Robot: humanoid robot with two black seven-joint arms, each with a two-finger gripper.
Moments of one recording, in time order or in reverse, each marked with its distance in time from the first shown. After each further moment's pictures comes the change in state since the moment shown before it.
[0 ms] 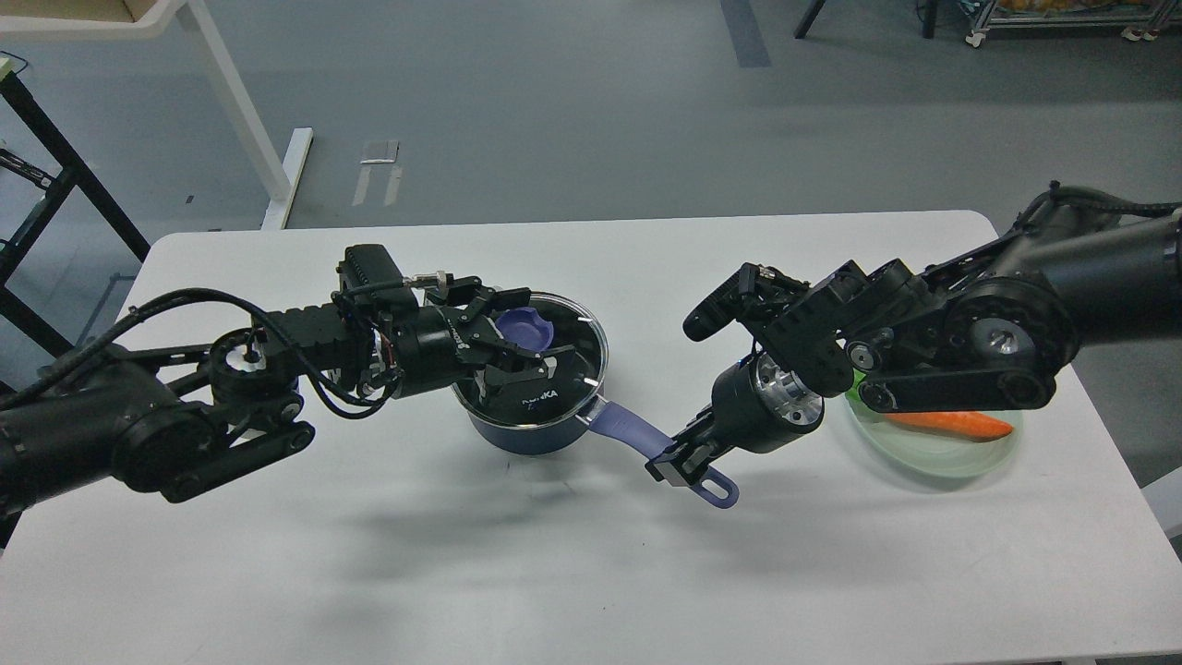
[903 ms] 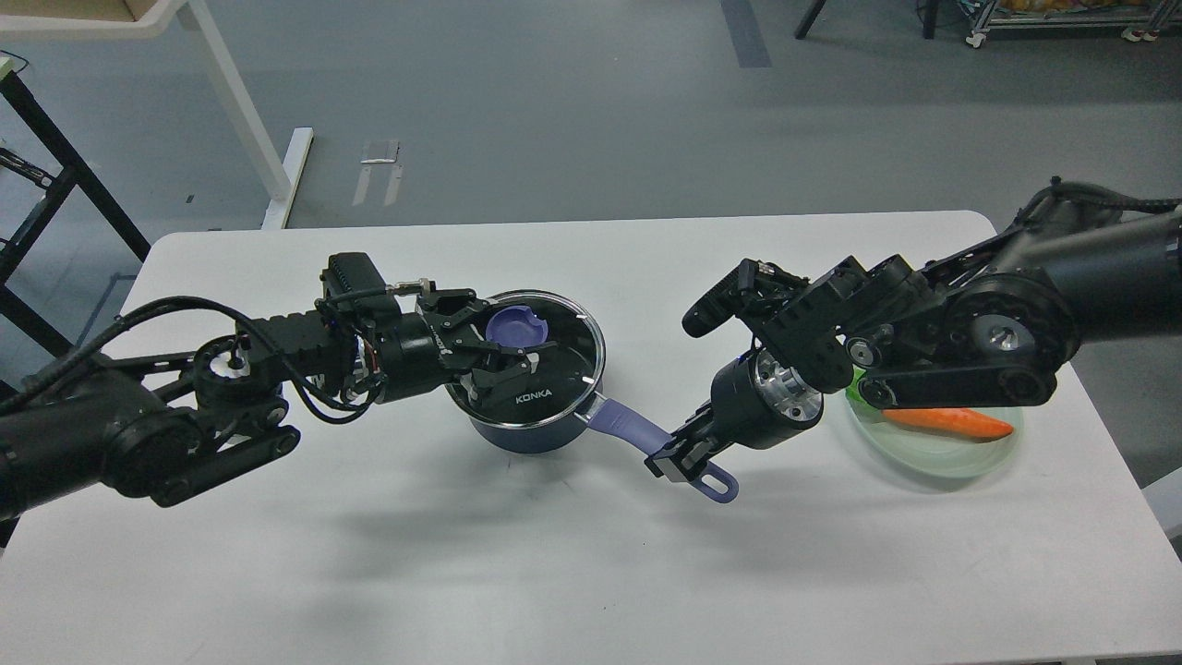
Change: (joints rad) left arm 0.001 0.073 -0.016 0.026 -0.020 0.021 -0.045; right arm 0.009 -0.002 0.002 -0.005 0.002 0.002 0.000
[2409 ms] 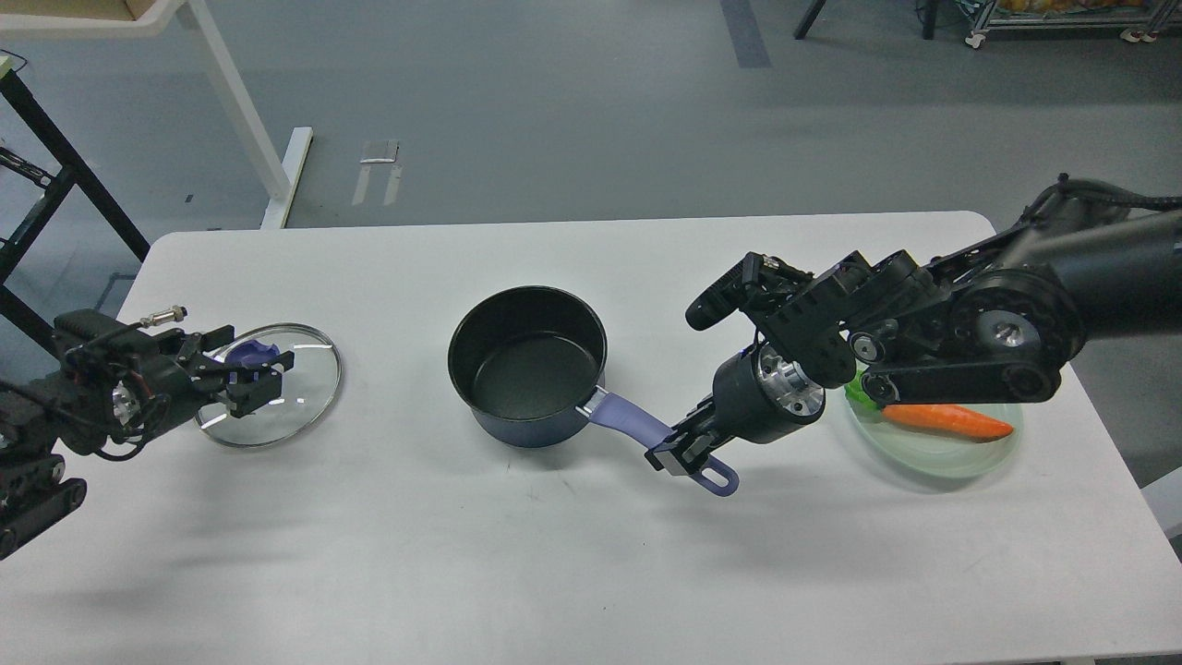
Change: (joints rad) left arm 0.216 0.109 0.049 0.470 -0.252 0.098 -0.044; right arm -0.003 -0.011 0.007 -0.002 -0.001 -0.001 0.001
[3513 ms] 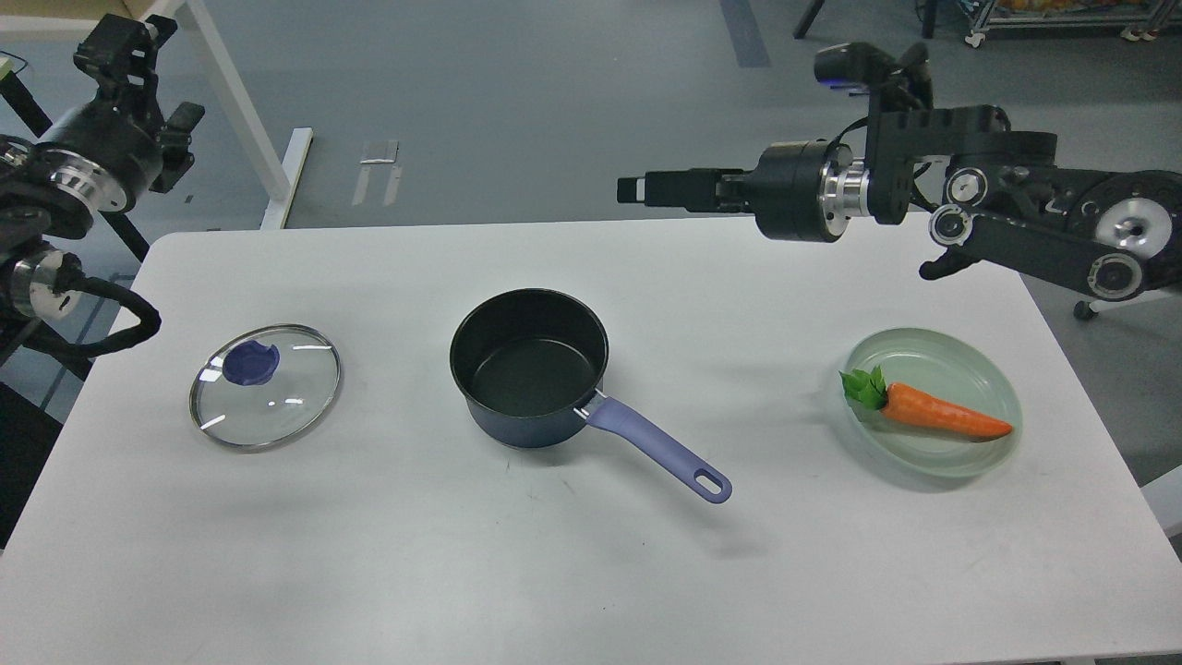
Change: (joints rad) left arm -0.334 -0.033 -0.066 -0.001 -1.517 -0.479 0.000; right arm -0.314 -0.269 0.748 -0.256 0.048 -0.012 0.002
